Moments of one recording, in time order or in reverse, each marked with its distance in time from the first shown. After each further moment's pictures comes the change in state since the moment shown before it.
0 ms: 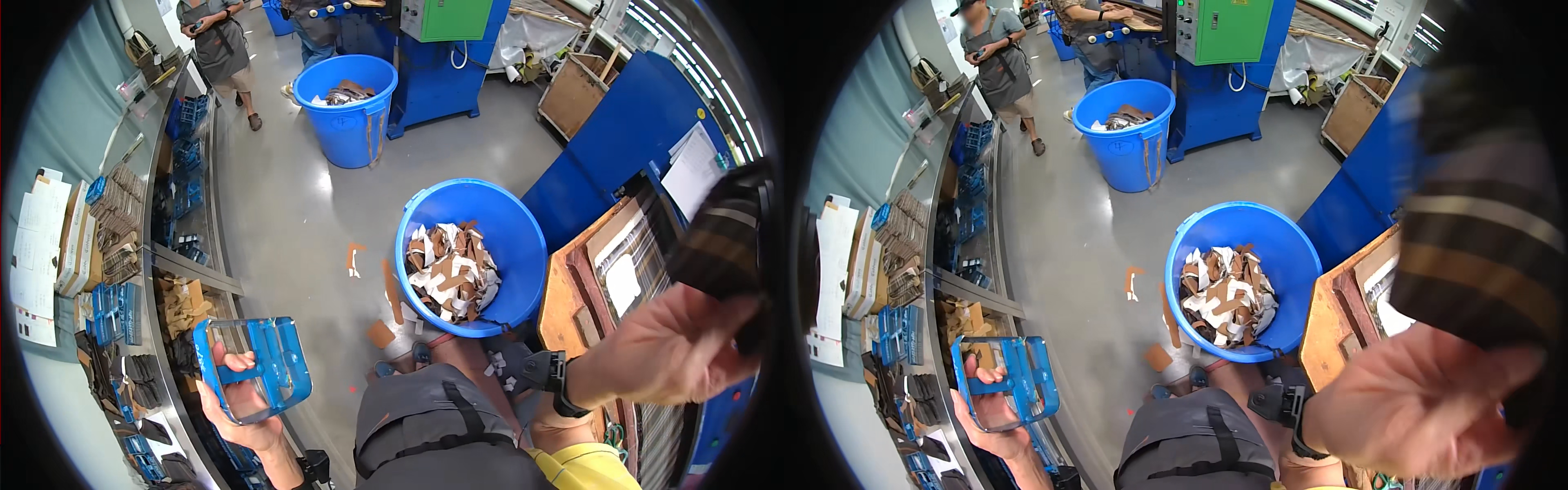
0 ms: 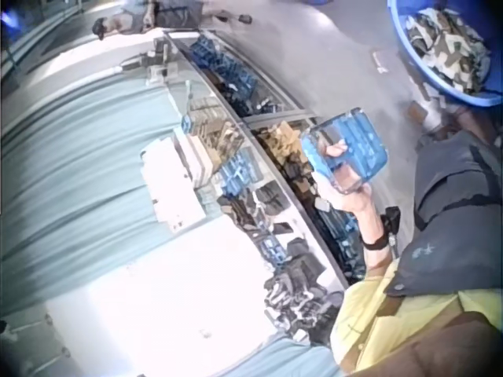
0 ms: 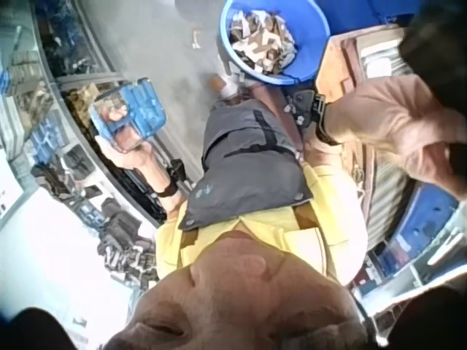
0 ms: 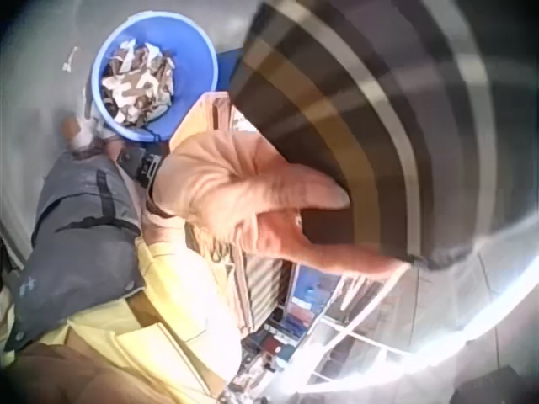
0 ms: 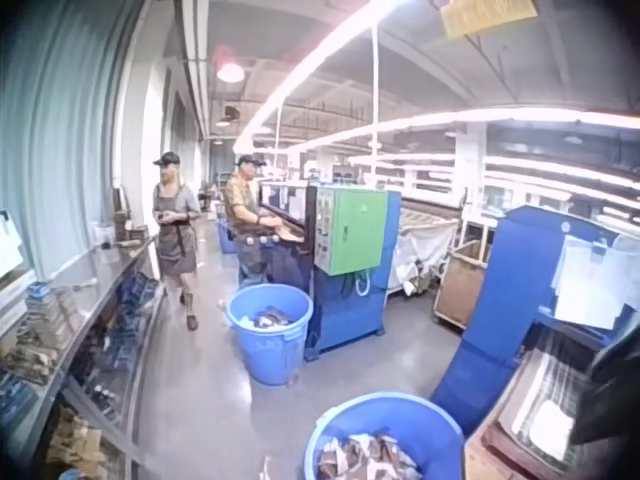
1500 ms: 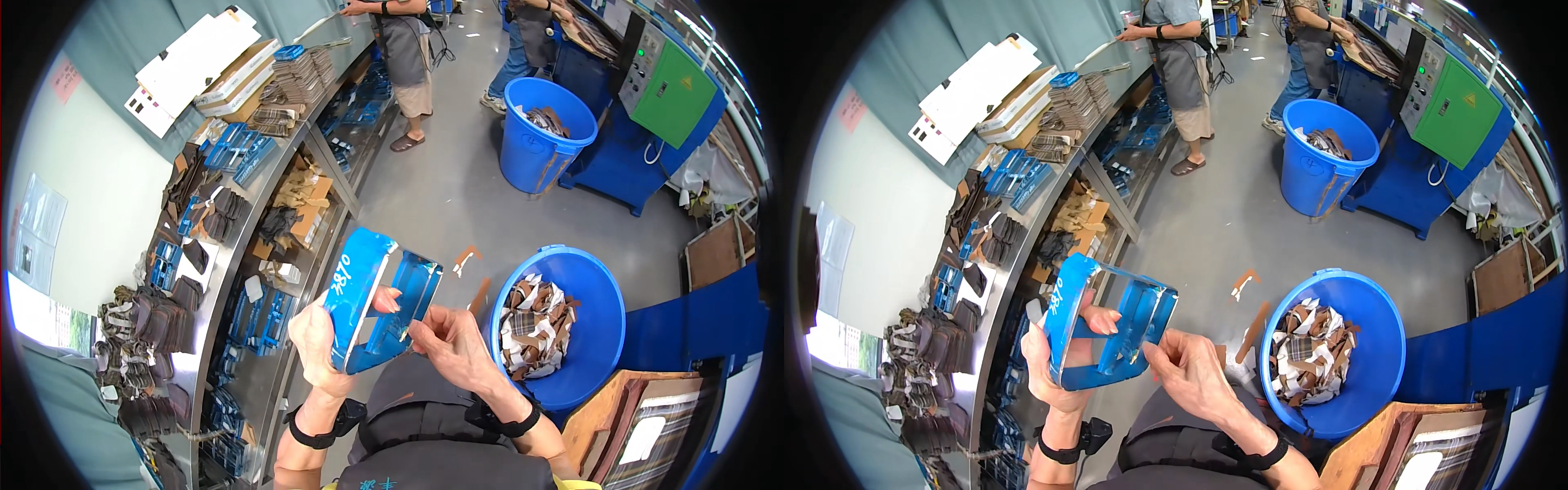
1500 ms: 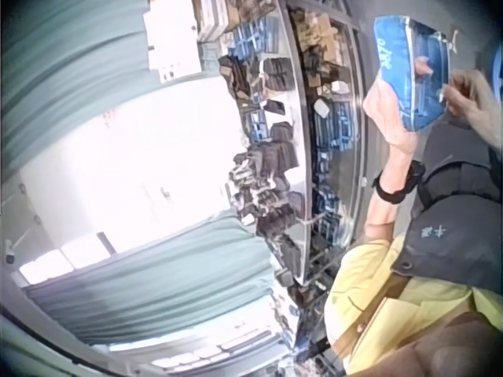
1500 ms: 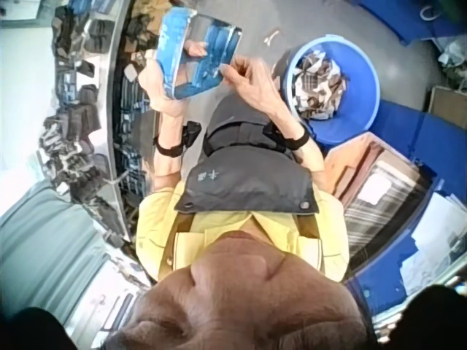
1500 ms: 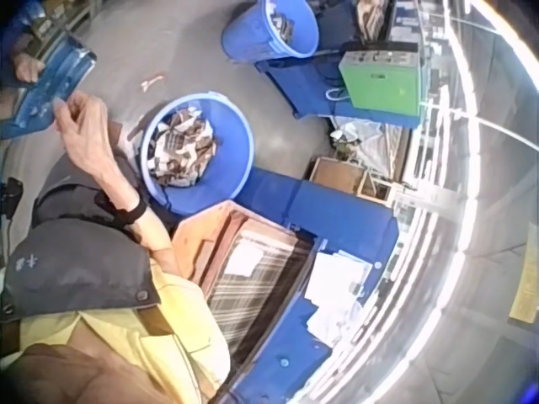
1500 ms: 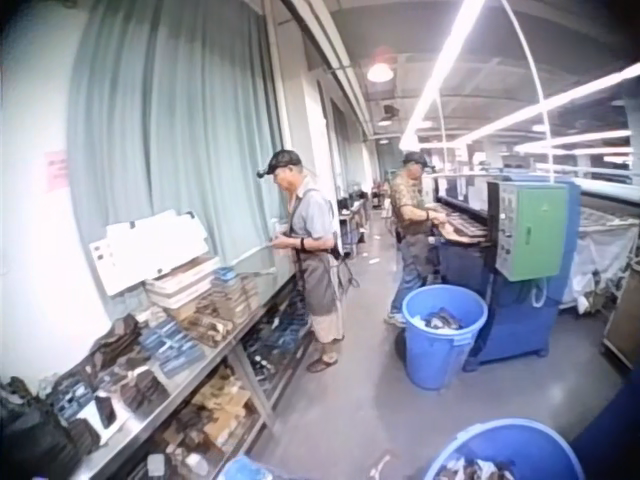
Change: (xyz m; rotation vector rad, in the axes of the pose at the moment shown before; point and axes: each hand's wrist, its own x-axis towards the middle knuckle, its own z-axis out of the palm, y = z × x) left_hand -0.053 0.027 0.065 0.355 0.018 0.290; right_hand -0.172 -0.064 0.013 0.859 -1.820 1.549
